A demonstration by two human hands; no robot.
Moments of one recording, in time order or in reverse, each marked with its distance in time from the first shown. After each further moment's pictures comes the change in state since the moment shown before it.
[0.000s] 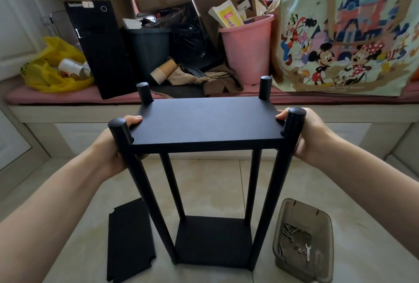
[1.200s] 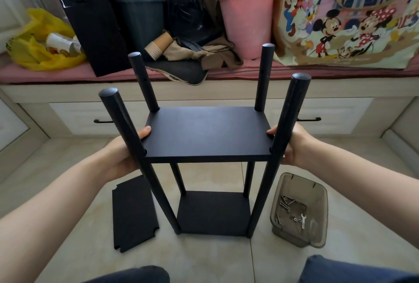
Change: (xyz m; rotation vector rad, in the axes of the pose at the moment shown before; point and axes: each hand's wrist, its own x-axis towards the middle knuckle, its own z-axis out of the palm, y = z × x) left_hand 0.018 -0.066 -0.030 0.140 -0.093 -0.204; right_hand 0.018 0.073 -0.015 -0.242 0.144 0.230
